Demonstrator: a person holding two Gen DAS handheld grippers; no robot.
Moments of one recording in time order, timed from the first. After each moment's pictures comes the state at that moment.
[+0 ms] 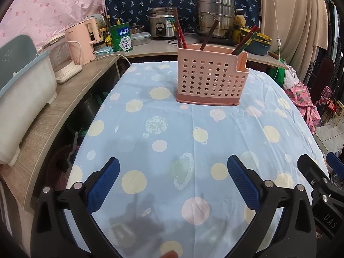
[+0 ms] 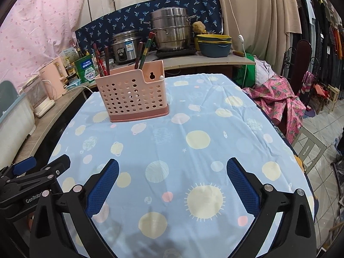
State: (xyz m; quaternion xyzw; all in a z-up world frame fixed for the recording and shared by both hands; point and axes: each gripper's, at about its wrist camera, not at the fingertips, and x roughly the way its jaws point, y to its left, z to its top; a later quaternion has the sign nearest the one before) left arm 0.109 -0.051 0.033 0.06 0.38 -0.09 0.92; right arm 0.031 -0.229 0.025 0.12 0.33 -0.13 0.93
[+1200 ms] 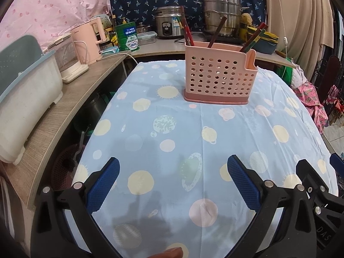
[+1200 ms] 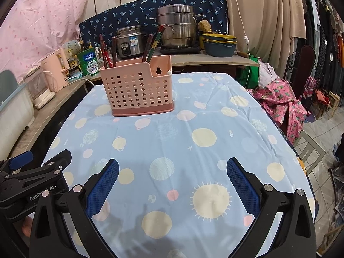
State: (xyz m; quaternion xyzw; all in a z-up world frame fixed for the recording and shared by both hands) left arm 0.112 -0.051 0.028 0.07 0.38 -0.07 0.92; right arm 0.038 -0.214 0.020 0.10 0.34 -0.12 0.93
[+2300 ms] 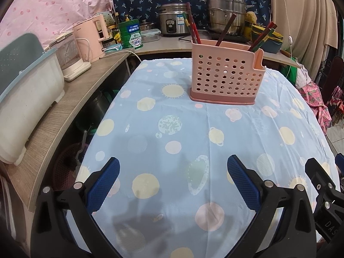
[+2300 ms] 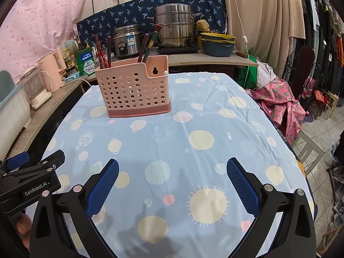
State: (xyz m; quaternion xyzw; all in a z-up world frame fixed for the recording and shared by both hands) left arm 0.124 -0.044 0.026 0.07 0.38 -0.05 0.92; right arm 0.044 -0.222 0.019 0.10 0.34 -0.13 0.93
